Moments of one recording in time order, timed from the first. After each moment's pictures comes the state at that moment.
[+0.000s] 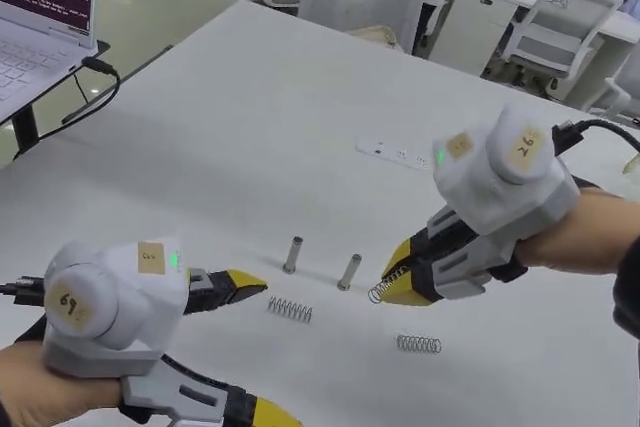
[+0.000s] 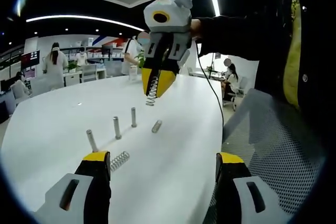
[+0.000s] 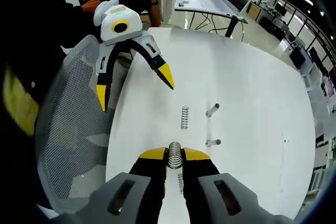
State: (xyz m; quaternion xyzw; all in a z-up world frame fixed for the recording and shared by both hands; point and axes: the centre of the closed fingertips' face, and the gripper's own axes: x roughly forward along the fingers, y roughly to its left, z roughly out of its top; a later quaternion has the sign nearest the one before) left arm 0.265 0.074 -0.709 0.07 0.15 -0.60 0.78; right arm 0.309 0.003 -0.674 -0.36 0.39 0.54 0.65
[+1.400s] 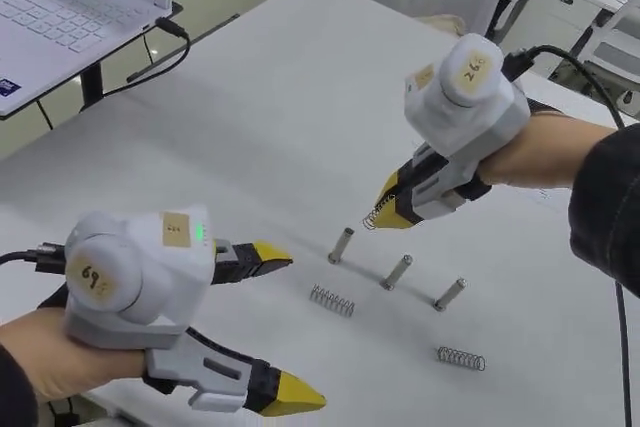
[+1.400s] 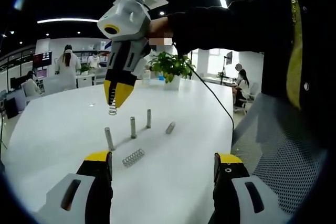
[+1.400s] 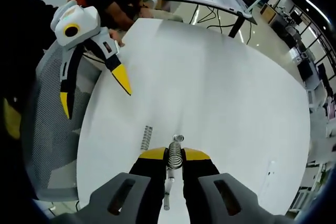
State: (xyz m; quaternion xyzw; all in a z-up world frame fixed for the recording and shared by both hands) left arm 0.284 0.099 -0.707 0.06 0.14 -0.55 0.82; right arm 0.399 0.060 -0.698 -0.43 0.39 0.55 0.60
